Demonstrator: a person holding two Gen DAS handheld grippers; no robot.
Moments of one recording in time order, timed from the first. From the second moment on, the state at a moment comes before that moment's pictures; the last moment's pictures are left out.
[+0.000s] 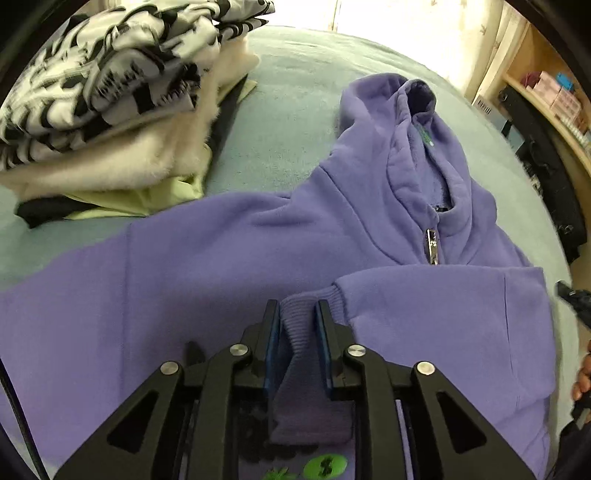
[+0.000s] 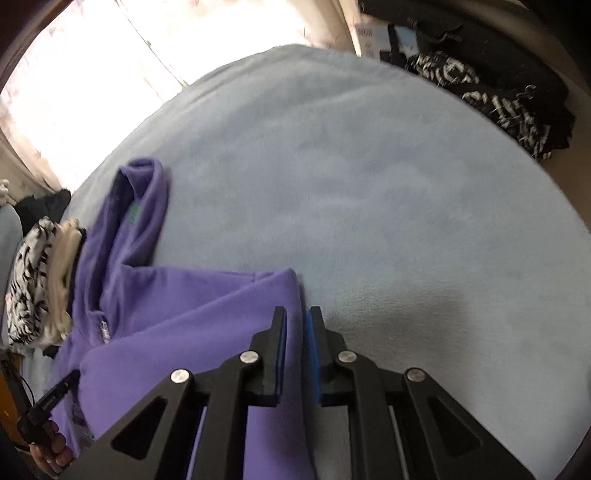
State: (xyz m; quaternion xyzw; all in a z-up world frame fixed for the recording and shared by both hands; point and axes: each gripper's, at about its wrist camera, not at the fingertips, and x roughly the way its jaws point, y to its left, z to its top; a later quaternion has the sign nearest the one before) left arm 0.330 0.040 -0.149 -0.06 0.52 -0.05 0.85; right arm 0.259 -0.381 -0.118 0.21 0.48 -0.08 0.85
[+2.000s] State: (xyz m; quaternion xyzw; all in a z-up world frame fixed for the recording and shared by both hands) left arm 0.166 -0.002 -0.097 -0.02 0.49 -0.02 0.87; right arm 0.089 -0.296 -0.113 0.28 0.50 -0.01 0.82
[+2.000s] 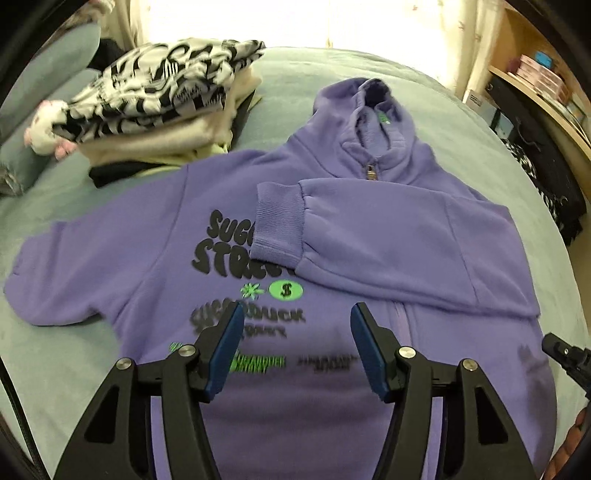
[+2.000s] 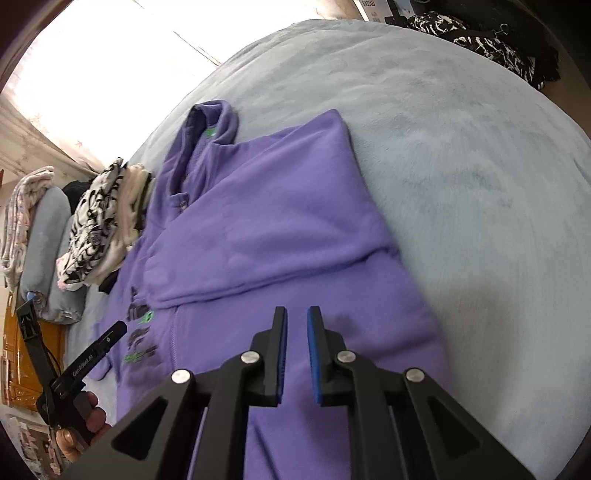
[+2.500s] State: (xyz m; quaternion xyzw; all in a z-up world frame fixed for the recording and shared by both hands) left arm 0.071 0.029 -0.061 -0.01 0.49 -0.03 0.87; right arm 0.034 -0.213 -0.073 0.22 0.50 0.04 0.84
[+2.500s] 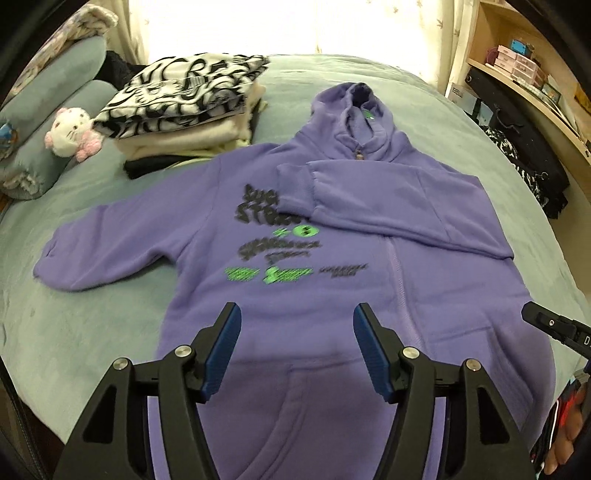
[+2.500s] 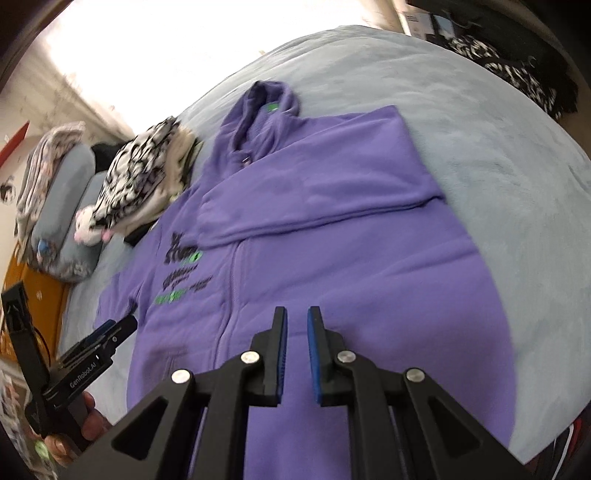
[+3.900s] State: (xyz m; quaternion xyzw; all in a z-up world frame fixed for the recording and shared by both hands) left arm 0.152 0.524 -0.184 -0.31 0.46 0.11 0.83; right arm 0.180 0.142 -0.101 0.00 0.51 0.15 0.85
